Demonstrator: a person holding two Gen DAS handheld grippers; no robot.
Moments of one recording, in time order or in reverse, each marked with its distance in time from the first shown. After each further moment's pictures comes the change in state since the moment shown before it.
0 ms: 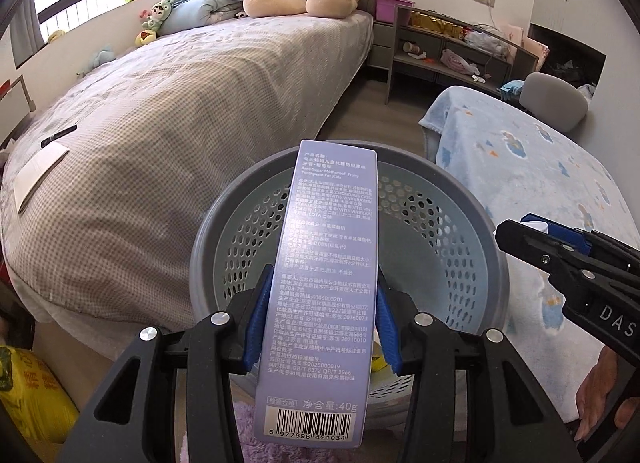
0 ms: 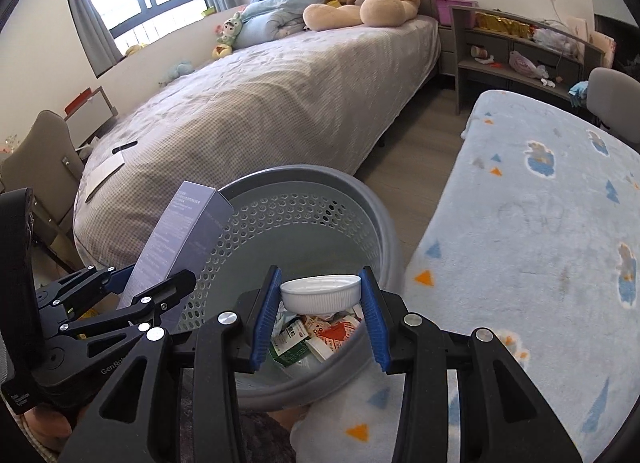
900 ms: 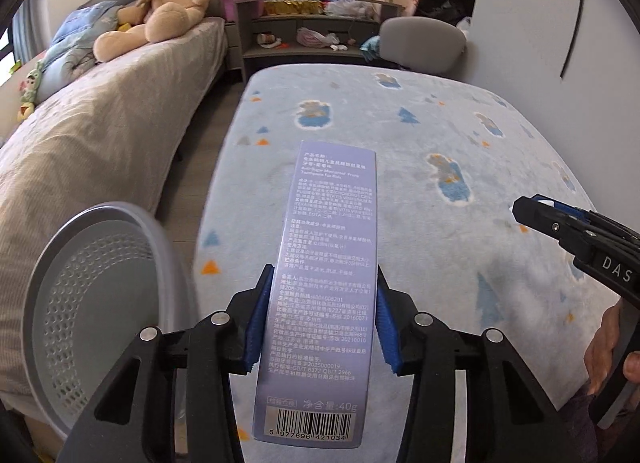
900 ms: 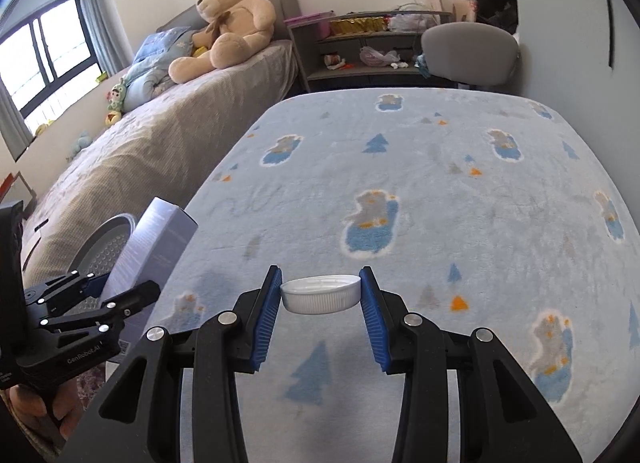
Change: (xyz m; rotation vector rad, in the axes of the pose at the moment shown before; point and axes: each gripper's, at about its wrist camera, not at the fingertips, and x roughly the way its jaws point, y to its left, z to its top) left arm 0.002 -0.224 0.004 0.299 -0.004 -0.262; right arm -0.132 -0.220 -0.067 0.253 -0.114 -0.274
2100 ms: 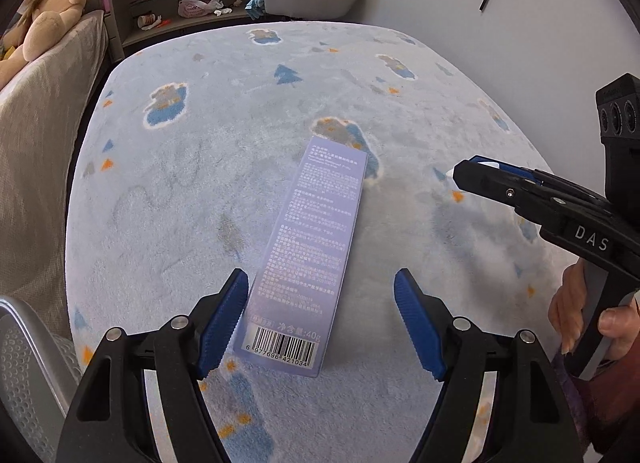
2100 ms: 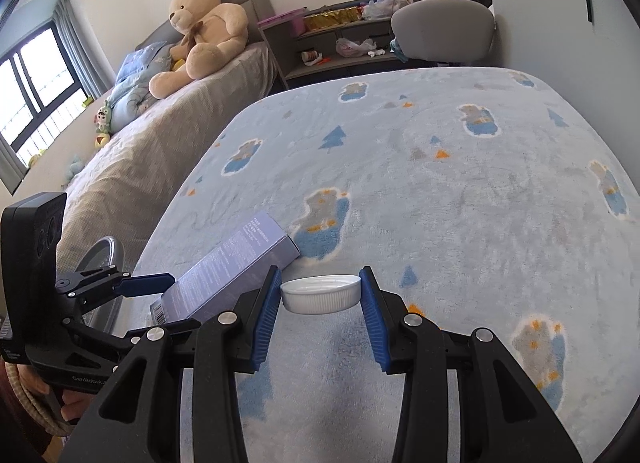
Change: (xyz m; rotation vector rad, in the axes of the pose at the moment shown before) left arm 0.072 -0.074 0.037 0.254 0.185 -0.311; right arm 0.013 -0.070 0.002 0.131 0.014 0.008
